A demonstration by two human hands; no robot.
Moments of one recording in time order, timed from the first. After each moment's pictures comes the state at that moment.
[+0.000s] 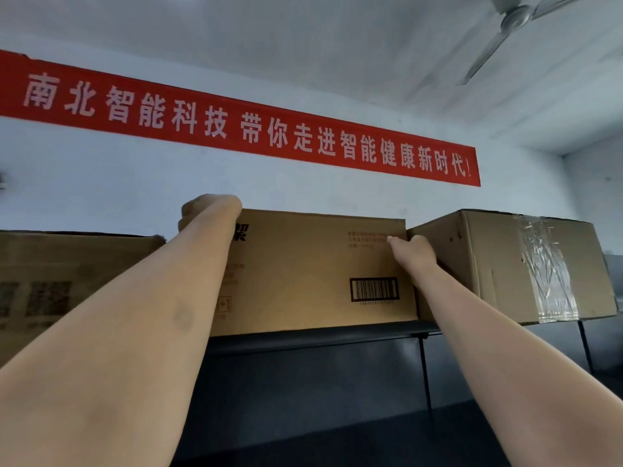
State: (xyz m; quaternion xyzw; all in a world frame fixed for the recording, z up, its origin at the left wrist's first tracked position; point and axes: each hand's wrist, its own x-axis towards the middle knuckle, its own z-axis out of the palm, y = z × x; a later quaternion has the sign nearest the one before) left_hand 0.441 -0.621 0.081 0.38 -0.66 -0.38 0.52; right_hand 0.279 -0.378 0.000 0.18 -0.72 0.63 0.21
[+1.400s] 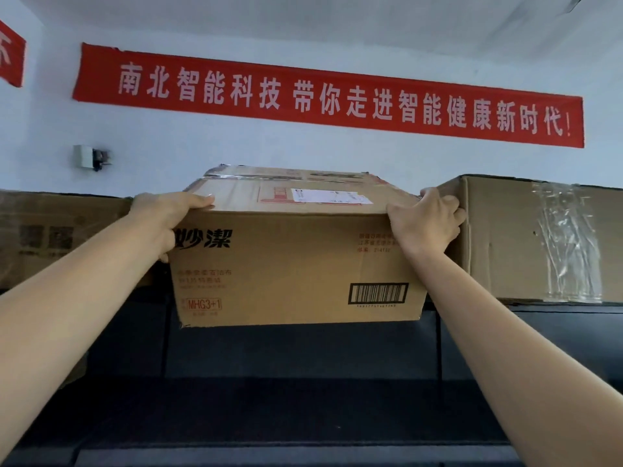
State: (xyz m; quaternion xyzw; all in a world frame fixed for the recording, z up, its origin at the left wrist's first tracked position) left_hand 0.523 -0.498 -0.009 0.28 -0.56 -0.56 0.55; right_hand 0.280 -0.299 -0.021 0.19 -0.71 0.57 0.38
